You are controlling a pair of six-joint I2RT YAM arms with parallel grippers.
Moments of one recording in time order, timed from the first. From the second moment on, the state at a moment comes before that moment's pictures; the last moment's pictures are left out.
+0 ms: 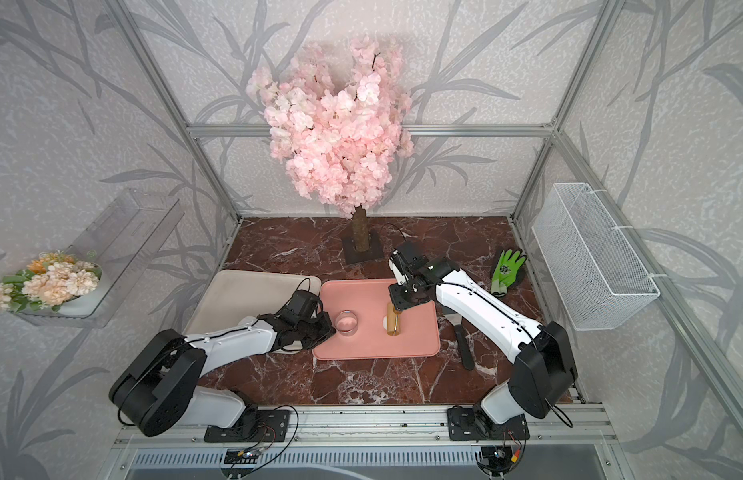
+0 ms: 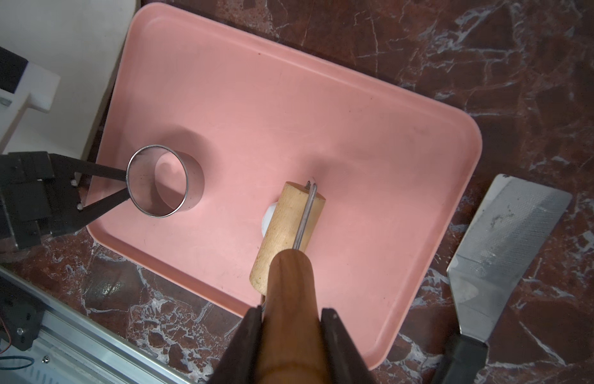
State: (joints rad) left arm -0.53 1.42 0.55 -0.14 0.20 -1.04; right arm 0.65 1.51 1.30 -0.95 -0.04 0.31
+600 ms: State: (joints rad) left arm -0.53 1.42 0.55 -0.14 0.20 -1.04; right arm 0.65 1.52 1.35 -0.96 -0.03 0.28
